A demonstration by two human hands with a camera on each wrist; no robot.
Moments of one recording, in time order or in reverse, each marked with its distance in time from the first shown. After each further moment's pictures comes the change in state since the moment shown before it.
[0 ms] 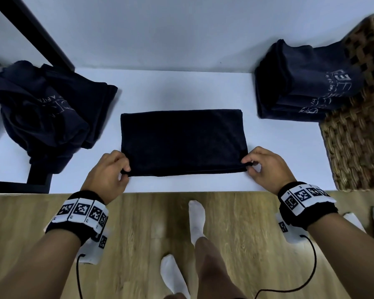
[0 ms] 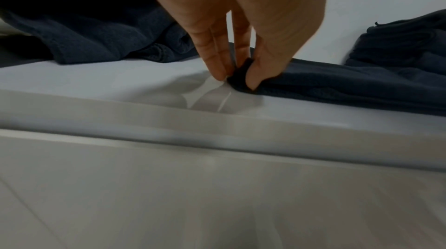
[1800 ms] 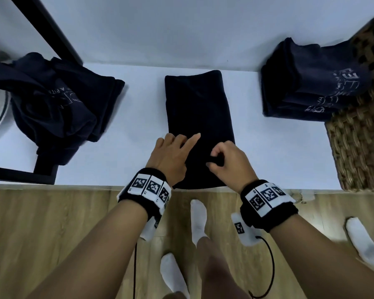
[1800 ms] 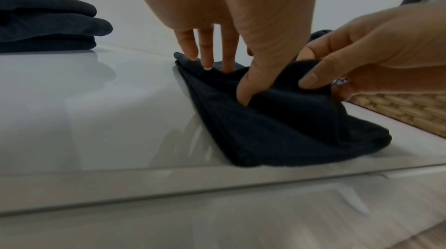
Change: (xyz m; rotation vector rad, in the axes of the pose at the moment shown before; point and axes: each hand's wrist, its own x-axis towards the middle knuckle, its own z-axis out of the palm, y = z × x) left_hand 0.052 0.117 0.028 0.329 -0.244 0.130; right_hand 0.020 -0.104 0.032 0.154 -0.051 0.129
